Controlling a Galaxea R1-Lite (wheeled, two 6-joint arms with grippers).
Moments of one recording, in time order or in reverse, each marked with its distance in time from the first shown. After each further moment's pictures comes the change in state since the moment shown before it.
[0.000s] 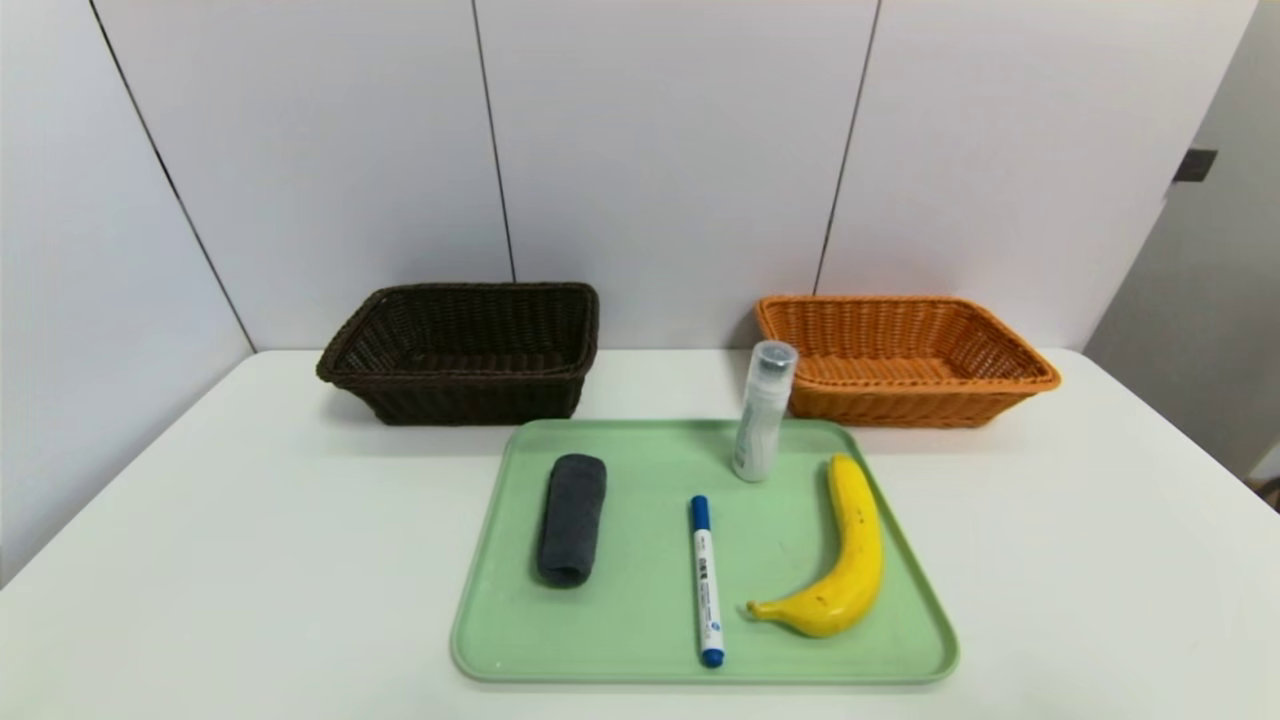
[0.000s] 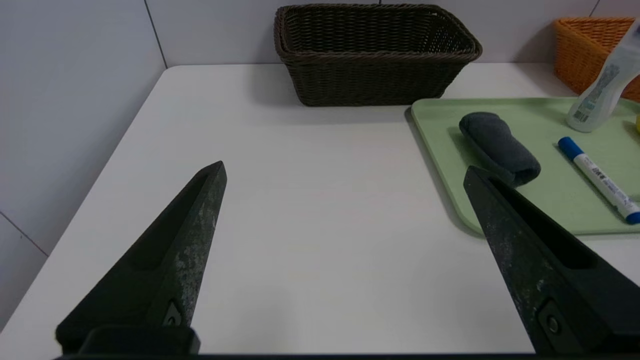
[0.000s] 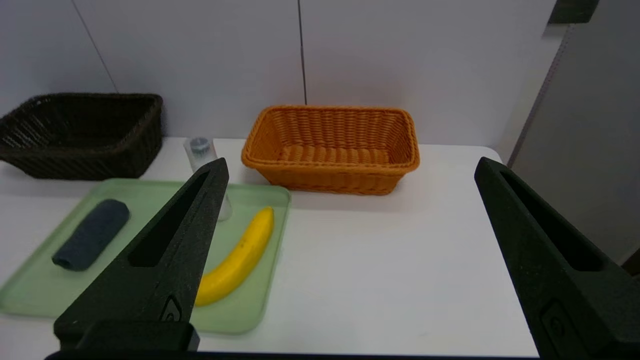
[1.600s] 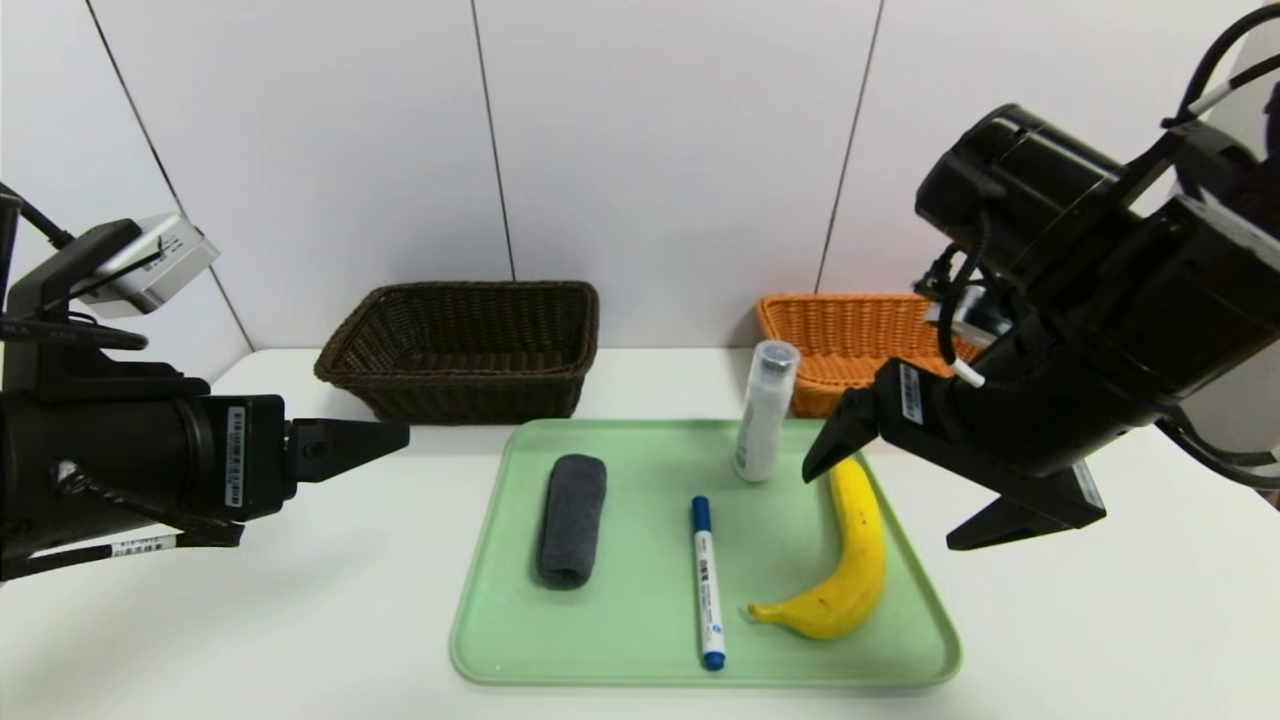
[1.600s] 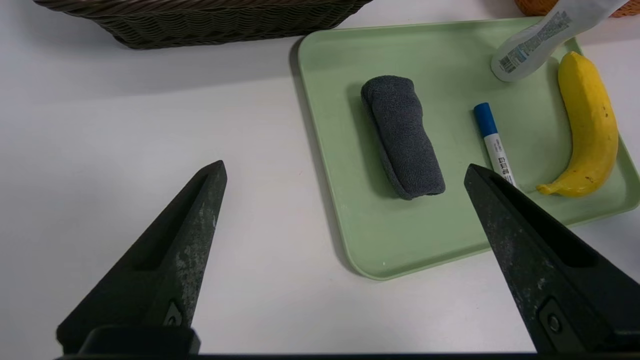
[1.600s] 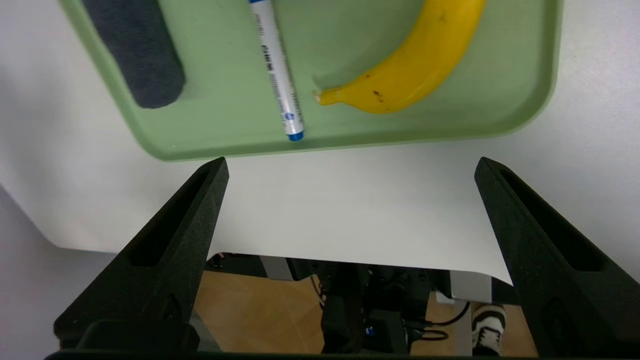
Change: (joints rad) left arm -0.457 0.949 -0.504 0.051 0.133 -0.249; right arm 0.591 1.126 -0.773 0.822 0.039 0.855
